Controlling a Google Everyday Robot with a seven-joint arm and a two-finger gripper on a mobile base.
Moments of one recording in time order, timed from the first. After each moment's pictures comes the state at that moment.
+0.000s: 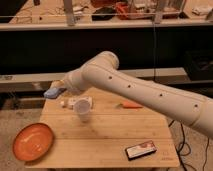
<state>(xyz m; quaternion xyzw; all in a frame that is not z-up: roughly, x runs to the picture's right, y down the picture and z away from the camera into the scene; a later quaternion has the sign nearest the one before) -0.202 0.002 0.606 -0.01 -0.39 -0.31 0.86</state>
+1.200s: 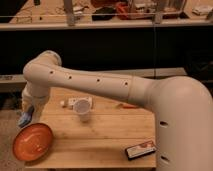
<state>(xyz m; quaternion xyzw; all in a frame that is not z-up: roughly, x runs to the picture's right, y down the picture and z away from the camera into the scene) -0.319 0.102 0.615 -0.08 -0.42 -0.59 0.69</state>
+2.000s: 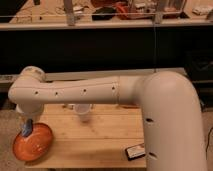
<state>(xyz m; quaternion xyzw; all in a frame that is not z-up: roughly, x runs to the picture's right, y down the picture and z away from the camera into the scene) -0.335 0.140 0.641 -0.06 -0.37 -0.68 0.63</state>
